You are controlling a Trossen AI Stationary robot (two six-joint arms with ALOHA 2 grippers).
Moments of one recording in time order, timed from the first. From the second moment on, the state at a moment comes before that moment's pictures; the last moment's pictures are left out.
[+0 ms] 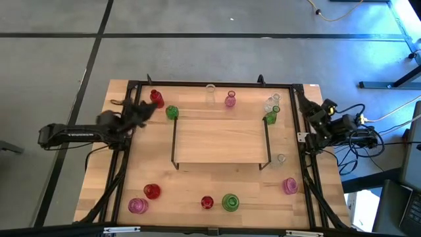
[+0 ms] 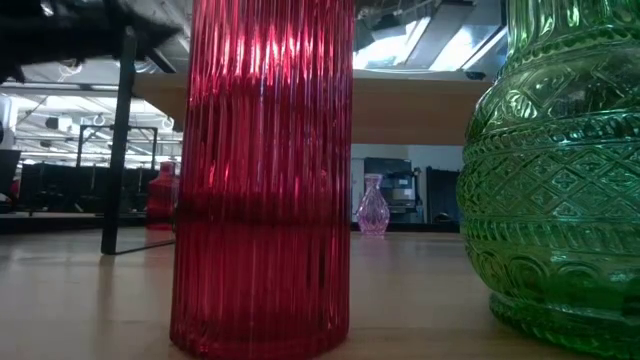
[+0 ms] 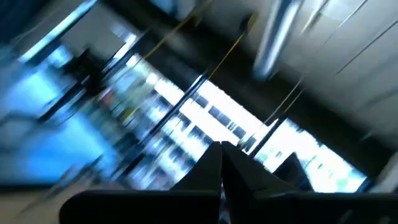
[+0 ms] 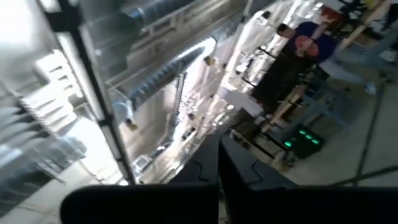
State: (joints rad) left arm 0.16 0.35 0.10 0.73 -0.37 -0.65; right arm 0.12 0.00 0.20 0.48 0.79 0.50
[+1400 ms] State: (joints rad) left arm 0.16 0.82 1.37 -0.63 -0.29 -0.19; right arm -0.67 1.48 1.94 -1.50 0.42 0.45
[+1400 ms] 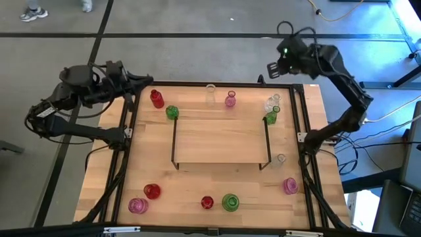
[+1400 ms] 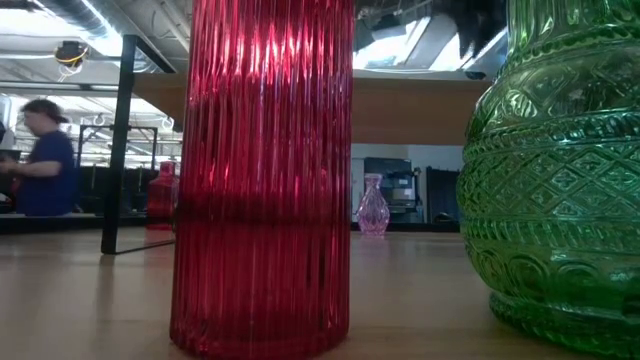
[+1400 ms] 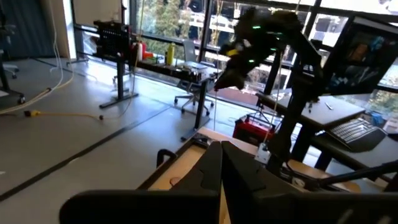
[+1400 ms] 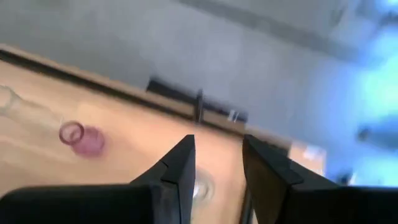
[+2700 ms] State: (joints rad) left arm 0.16 0.83 1.37 -0.72 -0.28 -0.28; right arm -0.89 1.35 1.19 -1.17 0.06 0.50
